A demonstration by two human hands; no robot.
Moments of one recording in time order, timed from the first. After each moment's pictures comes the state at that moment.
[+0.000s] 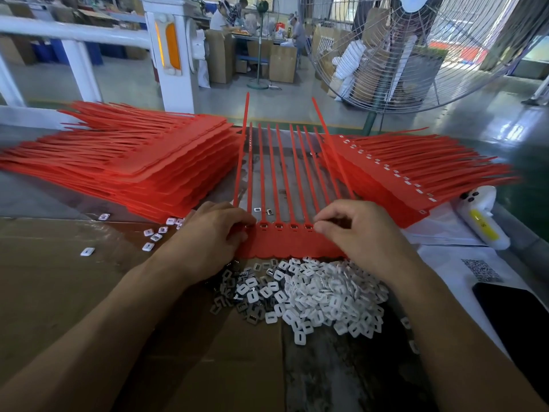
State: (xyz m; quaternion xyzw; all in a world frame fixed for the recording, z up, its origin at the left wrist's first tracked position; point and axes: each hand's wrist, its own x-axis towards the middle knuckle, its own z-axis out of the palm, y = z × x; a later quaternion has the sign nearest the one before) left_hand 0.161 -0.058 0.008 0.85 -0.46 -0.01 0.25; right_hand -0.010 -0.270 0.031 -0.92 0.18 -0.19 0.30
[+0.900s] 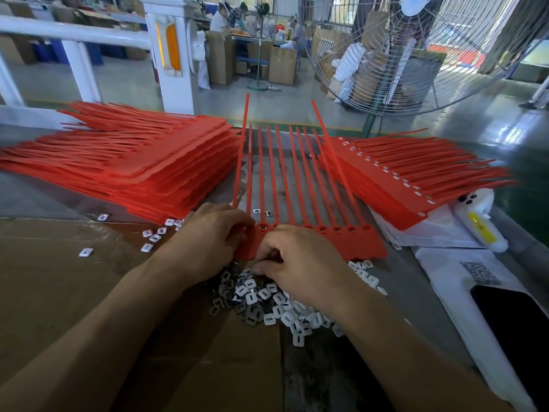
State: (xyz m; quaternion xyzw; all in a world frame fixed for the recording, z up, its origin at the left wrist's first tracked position) left_hand 0.160 -0.059 0.008 0.85 -0.47 0.00 0.24; right_hand 0.016 -0.195 0.020 -0.97 0.09 -0.11 0.21
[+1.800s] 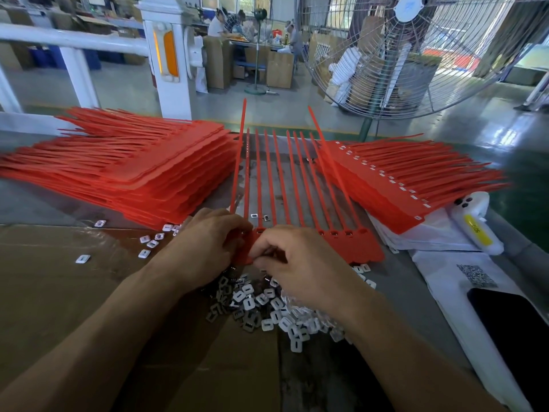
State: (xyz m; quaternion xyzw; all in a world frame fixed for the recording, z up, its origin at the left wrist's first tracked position) left_hand 0.162 -0.057 0.007 0.85 -0.47 -0.01 0.24; right_hand 0.013 -0.198 0.025 -0.94 0.06 -0.13 0.30
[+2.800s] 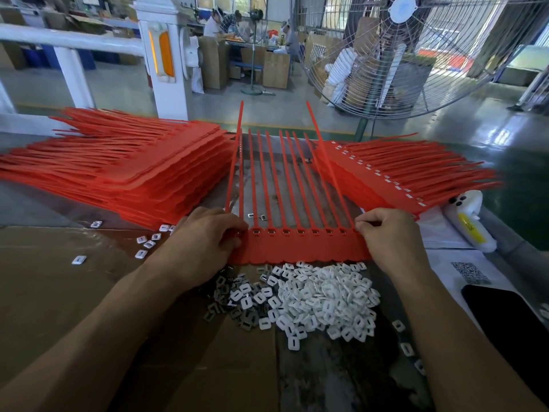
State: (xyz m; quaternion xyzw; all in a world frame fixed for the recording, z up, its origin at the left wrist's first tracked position) left_hand 0.166 -0.057 0.003 0.85 -0.47 0.01 0.25; right_hand -0.018 -0.320 0.006 -0.83 0.39 -0.30 0.28
